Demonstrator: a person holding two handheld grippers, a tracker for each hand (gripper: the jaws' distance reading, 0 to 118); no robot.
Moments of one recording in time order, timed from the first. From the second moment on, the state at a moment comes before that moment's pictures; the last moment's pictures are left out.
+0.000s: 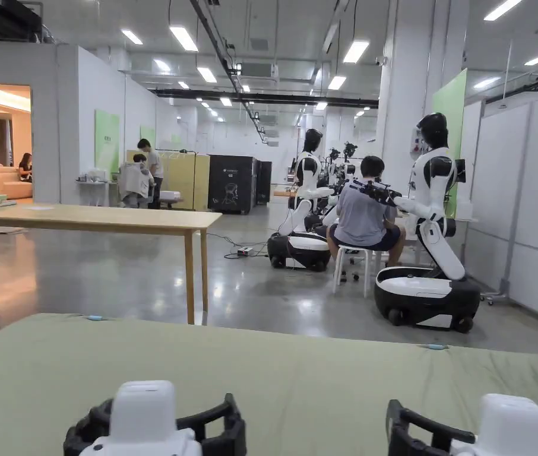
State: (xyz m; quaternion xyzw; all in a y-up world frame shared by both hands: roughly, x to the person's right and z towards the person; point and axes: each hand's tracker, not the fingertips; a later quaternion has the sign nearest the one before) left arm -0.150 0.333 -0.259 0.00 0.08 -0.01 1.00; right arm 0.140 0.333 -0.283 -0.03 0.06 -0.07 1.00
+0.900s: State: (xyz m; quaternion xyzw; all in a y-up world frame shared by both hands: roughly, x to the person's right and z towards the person) left arm -0.166 0.337 -0.263 -0.03 0.08 0.00 1.00; right arm 0.138 0.324 -0.277 -0.02 -0.01 0.03 1.00
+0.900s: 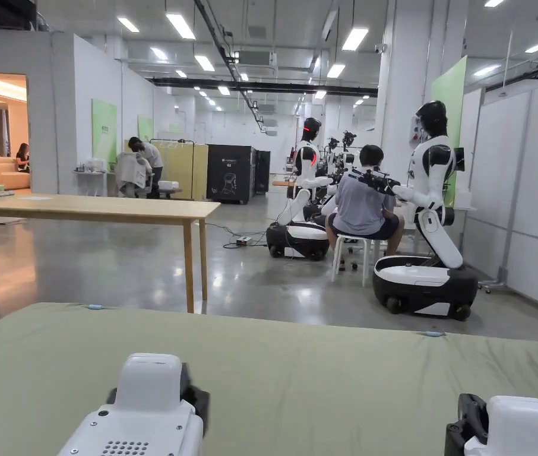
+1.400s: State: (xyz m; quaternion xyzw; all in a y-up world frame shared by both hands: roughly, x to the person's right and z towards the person) left arm -0.177 0.335 -0.266 -0.07 0.06 0.00 1.00; right arm 0.146 0.320 -0.282 -0.06 -0.03 0.02 1.00
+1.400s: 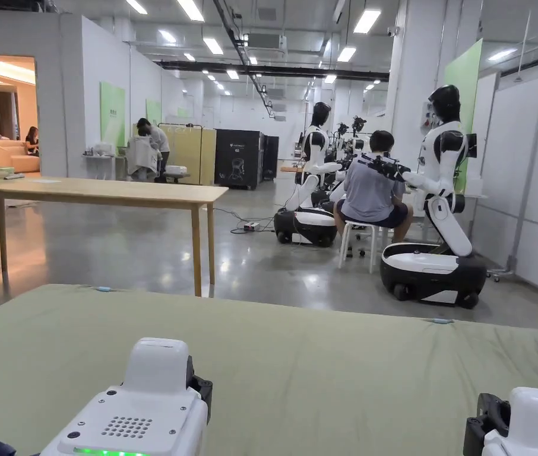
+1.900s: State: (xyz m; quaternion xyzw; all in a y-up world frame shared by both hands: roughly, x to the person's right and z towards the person) left arm -0.336 0.340 -0.159 -0.10 0.29 0.01 0.95; right arm -0.036 0.306 -0.300 -0.09 0.23 0.01 0.97
